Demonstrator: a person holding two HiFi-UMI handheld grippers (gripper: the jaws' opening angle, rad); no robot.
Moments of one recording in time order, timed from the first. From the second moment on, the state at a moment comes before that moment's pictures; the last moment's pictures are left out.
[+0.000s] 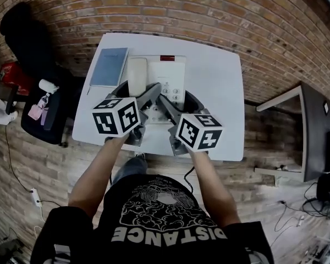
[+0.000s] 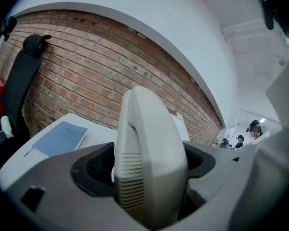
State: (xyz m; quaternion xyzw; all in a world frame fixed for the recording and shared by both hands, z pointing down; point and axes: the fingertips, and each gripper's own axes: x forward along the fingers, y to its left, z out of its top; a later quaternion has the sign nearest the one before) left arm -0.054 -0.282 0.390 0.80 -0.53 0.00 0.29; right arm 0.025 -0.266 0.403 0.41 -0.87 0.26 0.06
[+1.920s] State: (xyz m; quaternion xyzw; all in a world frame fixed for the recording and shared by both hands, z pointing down) left arm -0.045 -0.432 0.587 0.76 -0.44 0.14 0.46; right arm 0.029 -0.398 0.584 0.48 -0.75 0.43 0.13
